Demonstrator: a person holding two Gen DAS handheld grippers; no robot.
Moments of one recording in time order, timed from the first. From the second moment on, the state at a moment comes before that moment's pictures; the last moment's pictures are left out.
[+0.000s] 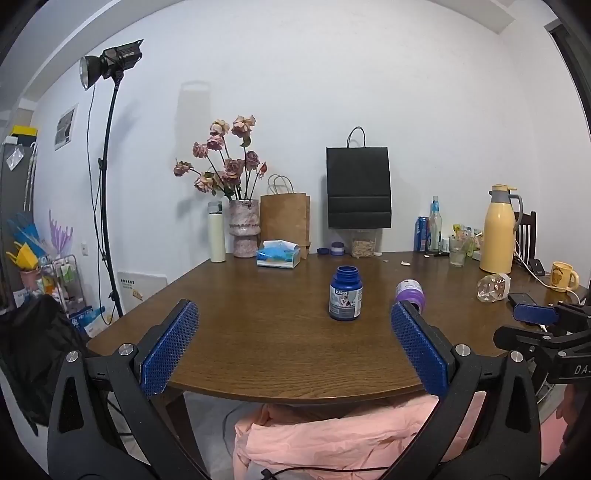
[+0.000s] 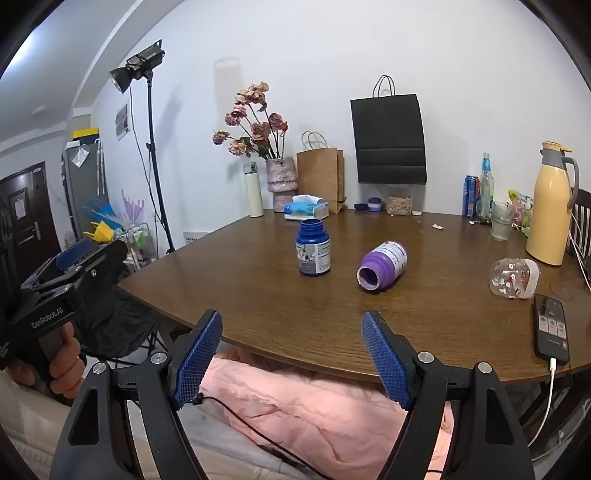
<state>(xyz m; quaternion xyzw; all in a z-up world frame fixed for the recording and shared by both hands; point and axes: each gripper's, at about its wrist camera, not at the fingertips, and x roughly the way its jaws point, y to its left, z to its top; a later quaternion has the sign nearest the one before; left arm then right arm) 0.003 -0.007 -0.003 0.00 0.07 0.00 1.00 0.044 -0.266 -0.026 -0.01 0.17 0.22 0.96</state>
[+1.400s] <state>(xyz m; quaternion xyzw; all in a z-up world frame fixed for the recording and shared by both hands) 0.169 -0.112 -0.014 0.02 0.15 0.14 0.98 0.240 -0.427 -0.031 -0.13 0.18 0.20 0.95</state>
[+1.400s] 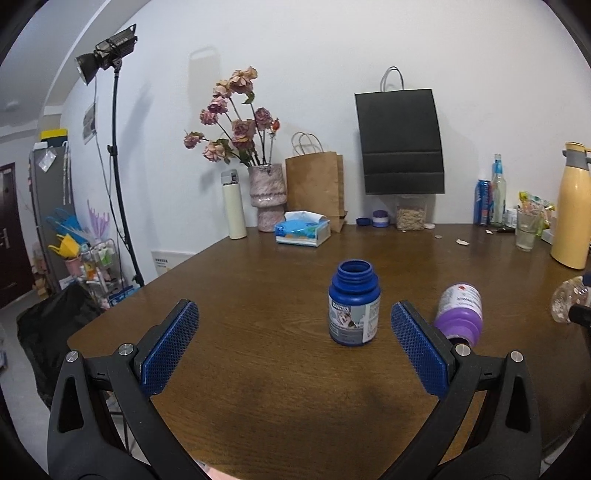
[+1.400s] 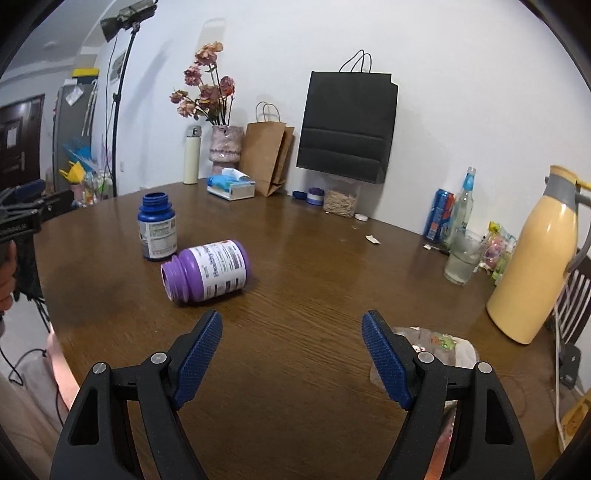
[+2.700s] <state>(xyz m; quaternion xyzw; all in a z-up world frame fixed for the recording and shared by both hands) 0.251 -0.077 -0.046 0.00 0.24 0.04 0.97 0.351 -0.265 -0.072 -0.07 0.37 0.24 0.90</state>
